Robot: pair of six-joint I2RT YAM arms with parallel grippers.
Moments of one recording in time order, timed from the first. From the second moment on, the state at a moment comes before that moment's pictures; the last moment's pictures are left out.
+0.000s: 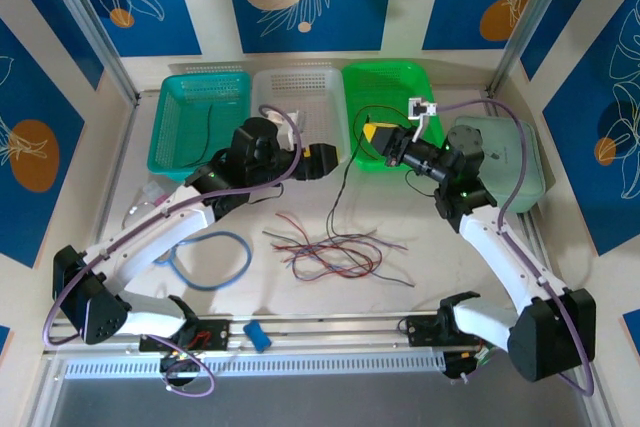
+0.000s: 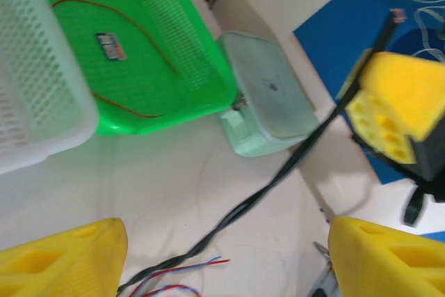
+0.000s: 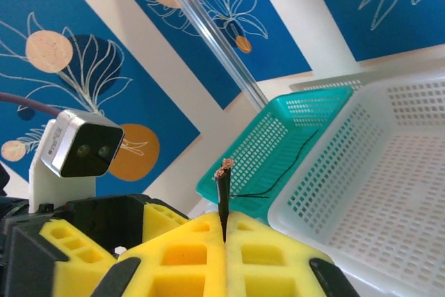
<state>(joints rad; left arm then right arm) -0.75 1.34 1.23 -0.25 0.23 -0.66 0.27 1.11 0.82 0.33 -0.69 0.65</state>
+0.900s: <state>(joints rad) -0.75 1.44 1.27 -0.09 0.32 -0.62 0.28 1.19 0.97 0.20 -0.81 0.61</state>
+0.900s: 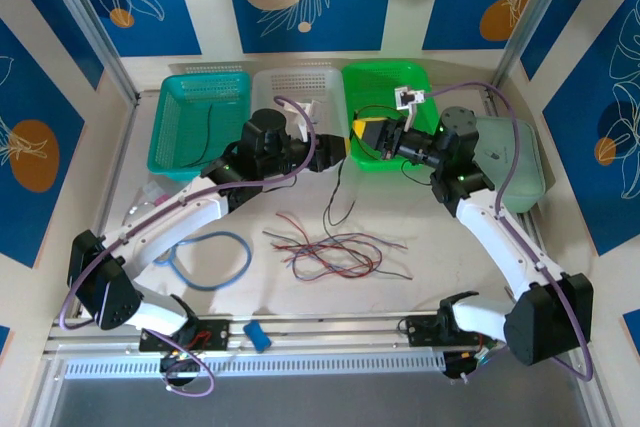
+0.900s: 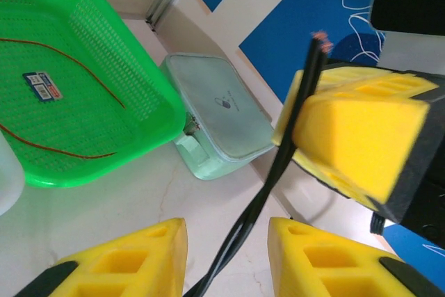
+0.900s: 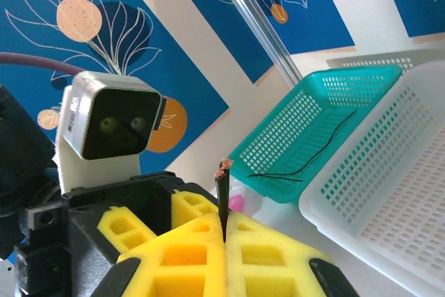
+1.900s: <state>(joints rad) -0.75 1.44 1.27 -0.06 0.35 -0.59 0.28 1.23 1.01 0.19 -0.92 0.63</state>
